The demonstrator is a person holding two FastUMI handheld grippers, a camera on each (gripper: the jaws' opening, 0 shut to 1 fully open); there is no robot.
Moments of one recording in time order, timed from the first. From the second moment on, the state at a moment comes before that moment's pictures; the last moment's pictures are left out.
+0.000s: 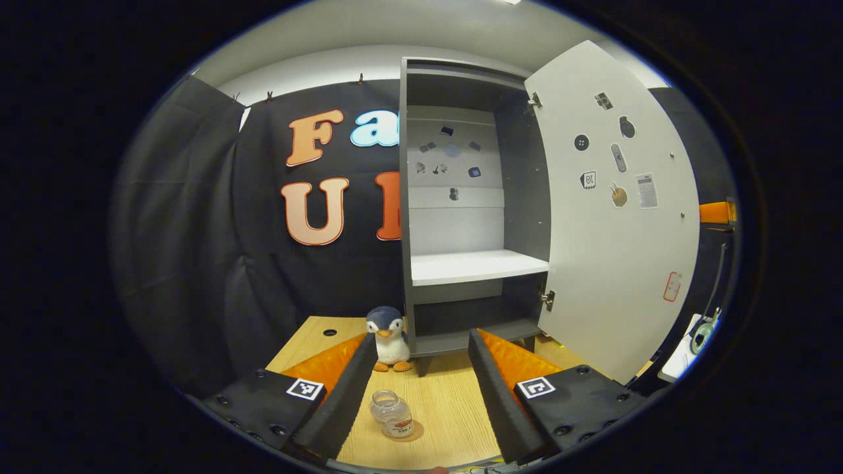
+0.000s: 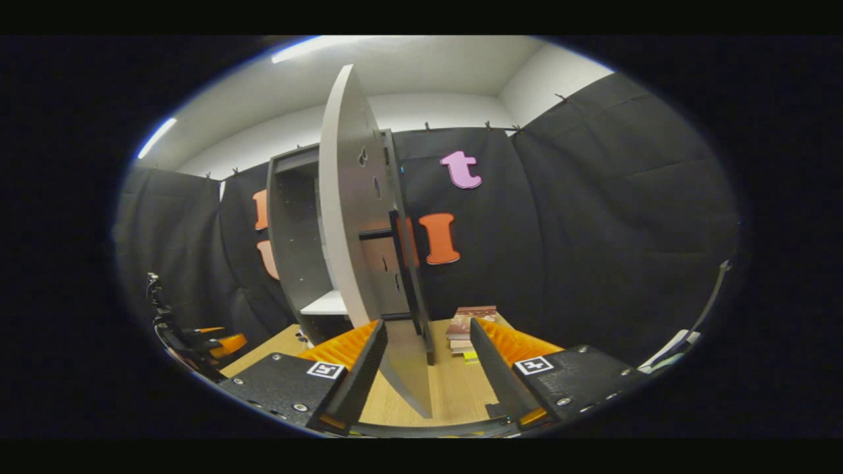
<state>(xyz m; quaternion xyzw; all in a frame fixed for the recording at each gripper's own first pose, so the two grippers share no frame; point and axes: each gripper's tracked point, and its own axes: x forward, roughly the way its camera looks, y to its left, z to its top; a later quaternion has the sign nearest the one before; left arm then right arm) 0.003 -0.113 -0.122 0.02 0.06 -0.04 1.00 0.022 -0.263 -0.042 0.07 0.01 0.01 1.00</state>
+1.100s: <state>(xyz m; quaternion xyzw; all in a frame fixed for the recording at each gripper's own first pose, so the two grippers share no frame) 0.041 -0.033 -0.062 0.04 0.02 -0.04 1.00 0.142 -0.008 -0.044 0.07 0.01 0.15 0.99</state>
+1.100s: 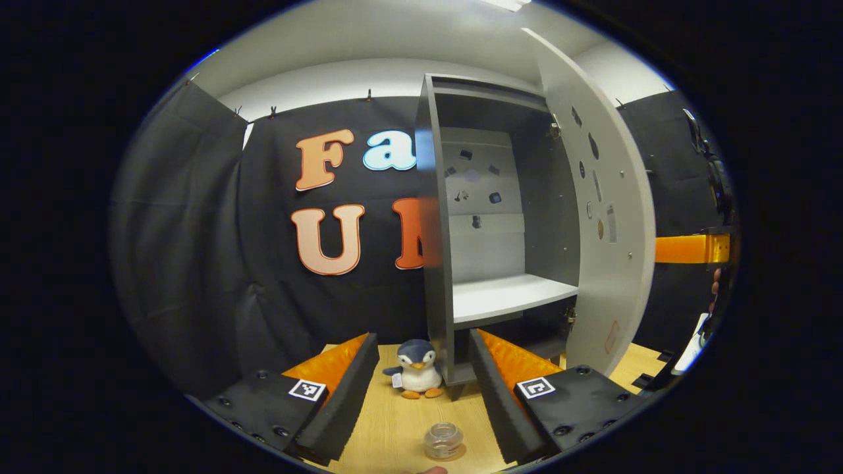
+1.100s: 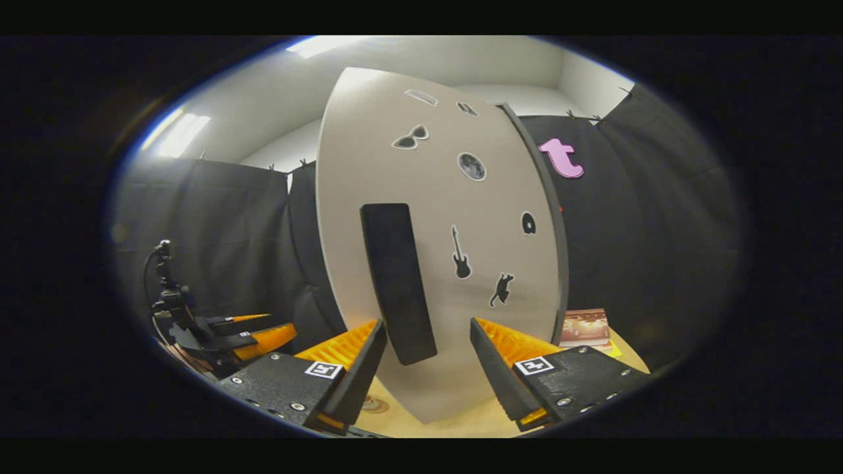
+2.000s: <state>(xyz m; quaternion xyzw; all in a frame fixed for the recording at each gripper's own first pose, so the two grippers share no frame) 0.099 0.031 -0.079 -0.03 0.04 -0.02 1.00 0.210 0.040 -0.047 0.03 -0.01 0.09 1.00</state>
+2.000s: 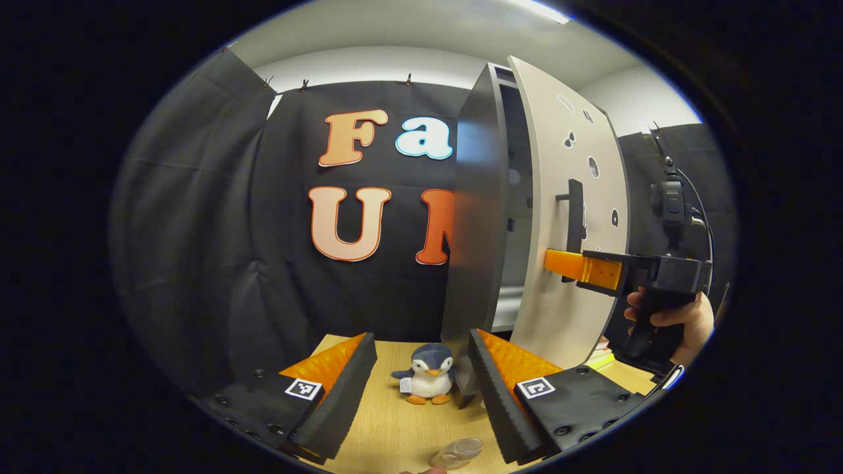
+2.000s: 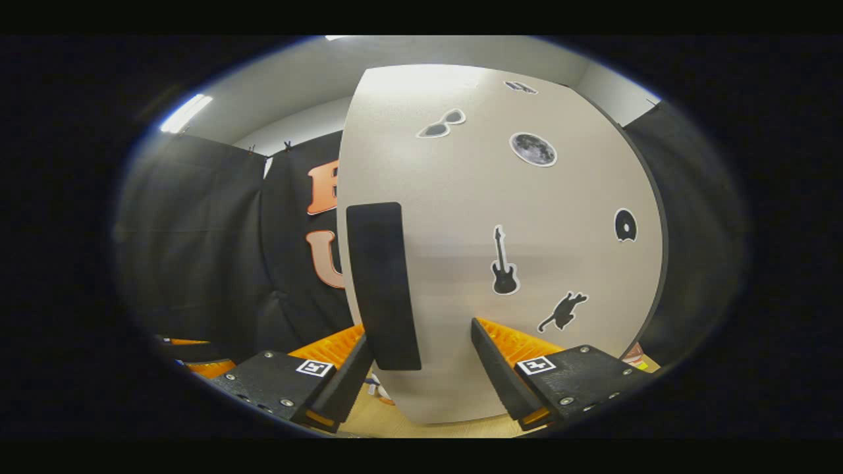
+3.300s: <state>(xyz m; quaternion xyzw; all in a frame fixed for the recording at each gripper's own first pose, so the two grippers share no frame) 0.036 -0.040 -0.024 -0.02 0.02 0.01 1.00 0.018 -0.053 -0.021 0.04 -0.01 0.05 1.00</state>
